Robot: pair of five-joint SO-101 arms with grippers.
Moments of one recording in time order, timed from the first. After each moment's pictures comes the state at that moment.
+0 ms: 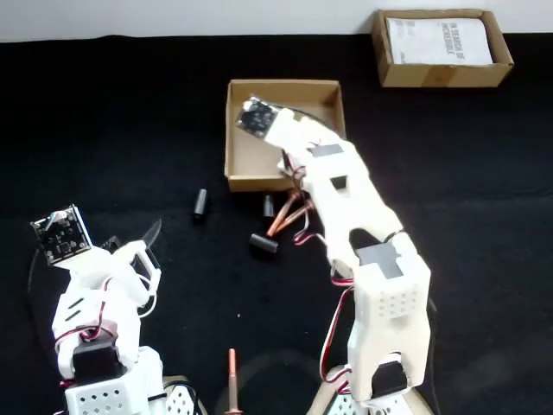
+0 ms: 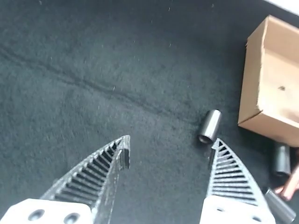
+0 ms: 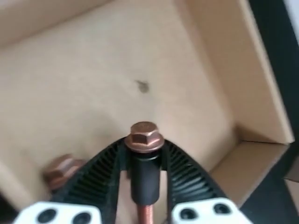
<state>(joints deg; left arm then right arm) -18.3 -103.0 86.8 56.7 15.3 -21.5 29.7 -4.1 30.3 48.3</state>
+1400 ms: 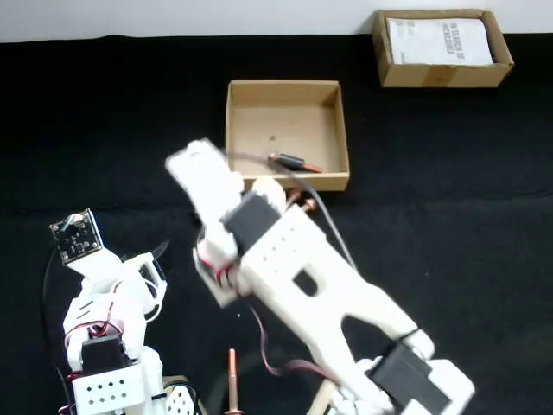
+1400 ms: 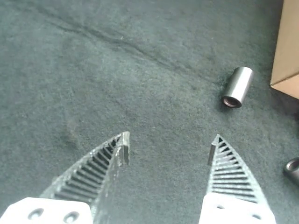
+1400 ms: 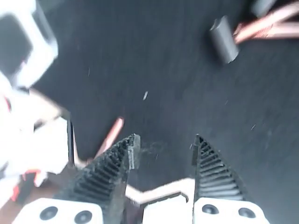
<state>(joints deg) -19.3 -103.1 96.1 56.7 15.3 -56.7 -11.4 2.4 100.4 -13.8</state>
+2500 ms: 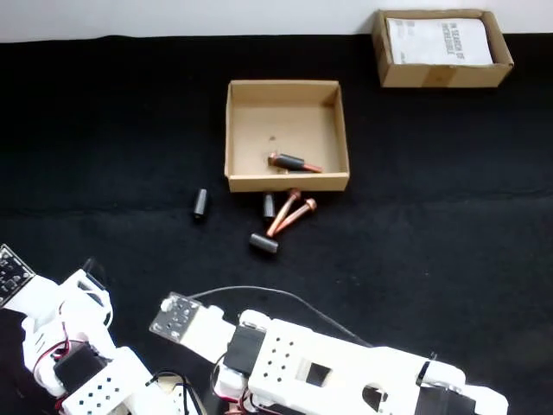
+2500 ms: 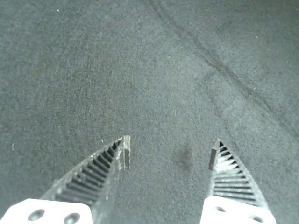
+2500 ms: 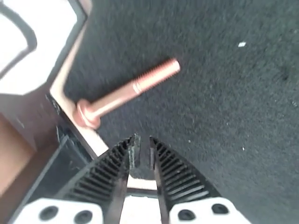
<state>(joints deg) -47.5 -103.1 96.1 56.7 10.5 -78.1 -26.8 48.5 73.5 -8.1</state>
